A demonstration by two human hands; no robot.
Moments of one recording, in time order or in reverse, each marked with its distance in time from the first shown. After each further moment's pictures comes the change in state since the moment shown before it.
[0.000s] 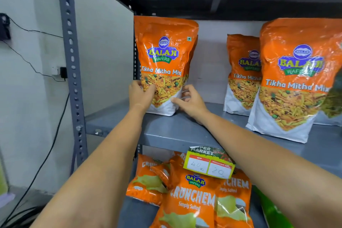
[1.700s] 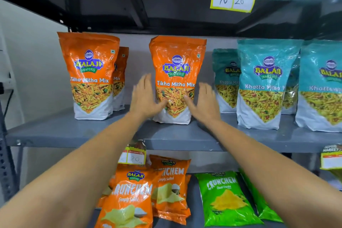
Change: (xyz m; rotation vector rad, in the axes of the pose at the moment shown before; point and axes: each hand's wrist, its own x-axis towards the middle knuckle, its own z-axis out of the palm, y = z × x) left_hand -0.136 0.121 0.129 0.455 -0.300 0.602; right_hand -0.114 -0.024 -0.245 -0.881 0.380 -0.085
